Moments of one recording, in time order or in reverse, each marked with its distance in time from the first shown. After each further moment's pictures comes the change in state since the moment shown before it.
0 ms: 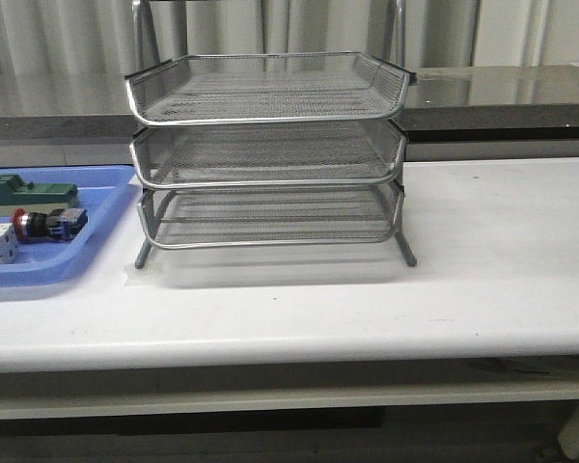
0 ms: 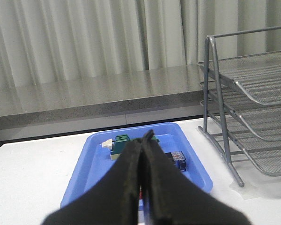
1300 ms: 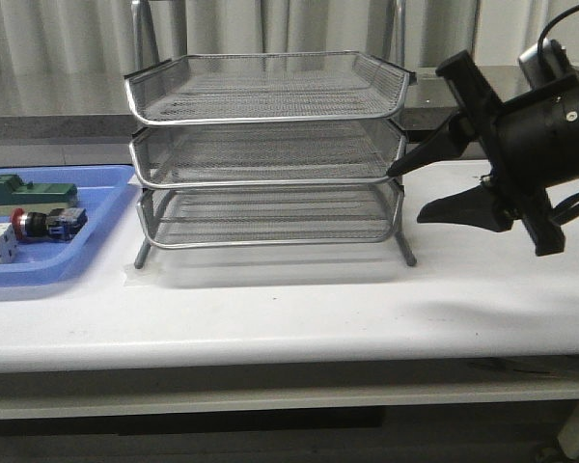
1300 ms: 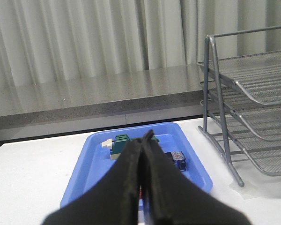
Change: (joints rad) left arm 0.000 0.000 0.000 0.000 0.000 0.000; right arm 0.000 0.849 -0.050 1.545 -0.017 -1.174
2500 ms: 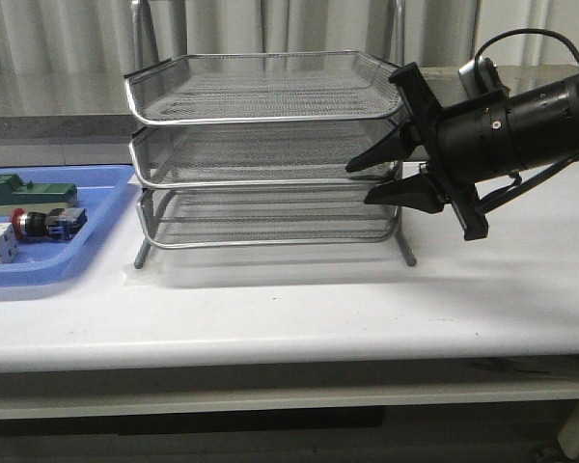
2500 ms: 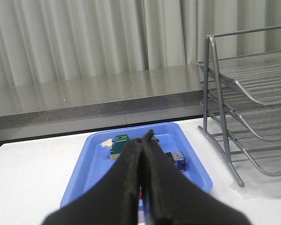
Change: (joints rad) left arm 0.000 0.000 0.000 0.000 0.000 0.000; right arm 0.024 0.213 -0.242 0.008 0.076 0.000
